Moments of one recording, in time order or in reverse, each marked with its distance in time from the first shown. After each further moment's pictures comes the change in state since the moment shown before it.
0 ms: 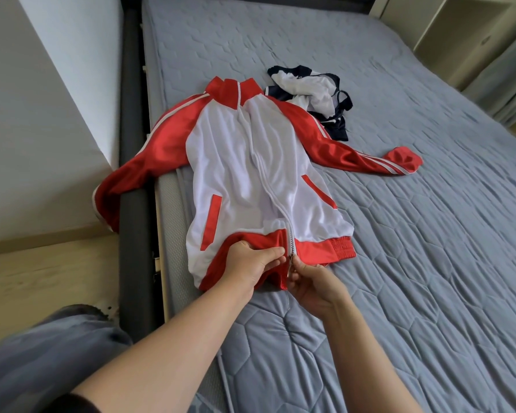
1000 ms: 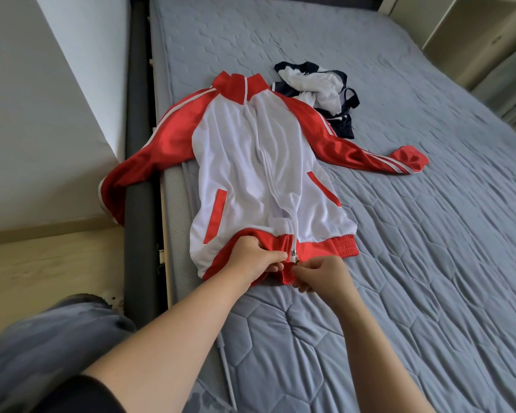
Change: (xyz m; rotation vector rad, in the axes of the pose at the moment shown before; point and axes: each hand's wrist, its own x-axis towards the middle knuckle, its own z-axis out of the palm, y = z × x) left_hand 0.010 -0.001 -0.009 0.447 -0.094 0.006; right_hand -0.017 -0.011 -0.003 -1.147 0.254 -0.314
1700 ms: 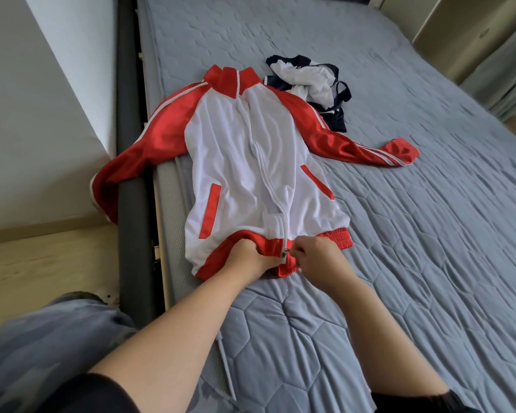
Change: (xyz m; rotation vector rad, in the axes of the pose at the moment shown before) left_hand -0.002 -0.011 0.004 0.309 0.032 0.027; right_hand 0.011 -0.010 -0.008 -0.693 0.018 -0.379
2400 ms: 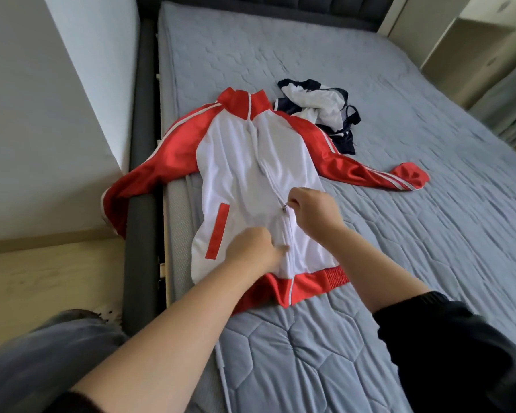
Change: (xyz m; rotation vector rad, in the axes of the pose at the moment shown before) left_hand 0.026 0.040 -0.031 0.605 0.035 0.153; right_hand 0.120 -0.009 -0.031 -0.149 0.286 -0.212
